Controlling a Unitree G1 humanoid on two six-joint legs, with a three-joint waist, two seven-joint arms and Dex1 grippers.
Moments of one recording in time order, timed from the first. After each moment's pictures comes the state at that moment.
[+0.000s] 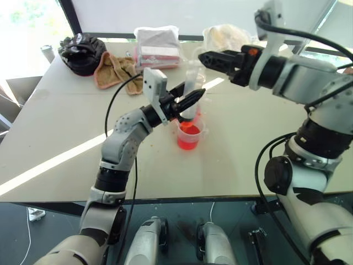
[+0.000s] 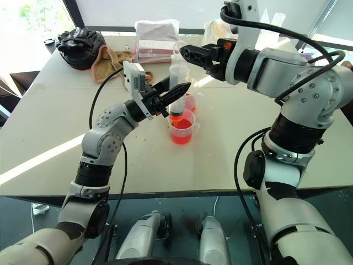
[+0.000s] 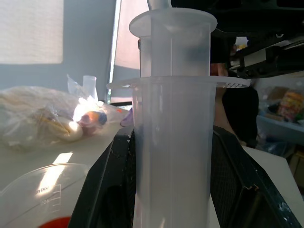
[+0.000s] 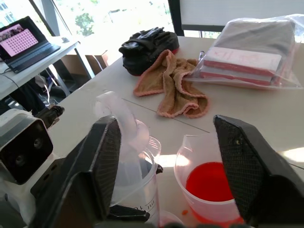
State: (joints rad) left arm -0.71 0.13 -0.03 0.00 -0.48 0.37 -0.67; right arm -1.15 -0.35 -0.37 -0.19 0.72 1.51 0.25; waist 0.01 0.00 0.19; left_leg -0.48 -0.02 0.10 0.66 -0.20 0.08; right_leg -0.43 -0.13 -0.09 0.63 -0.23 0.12
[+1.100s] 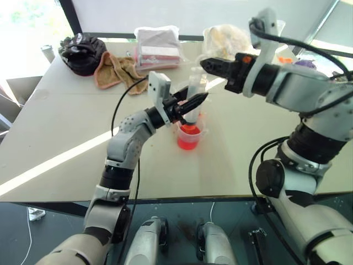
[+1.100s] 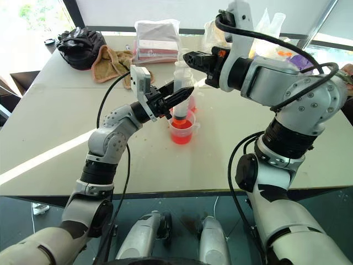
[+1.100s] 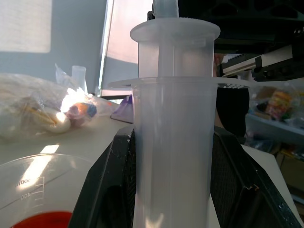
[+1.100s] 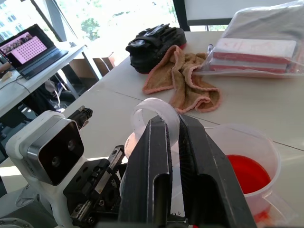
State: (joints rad) left arm -0.76 0.09 -0.02 0.11 -0.46 0.36 -0.72; right arm -1.10 -0.28 -0.45 -0.24 0.87 1.57 0.09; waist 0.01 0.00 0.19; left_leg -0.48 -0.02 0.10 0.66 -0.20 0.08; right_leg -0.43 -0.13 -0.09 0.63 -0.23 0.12
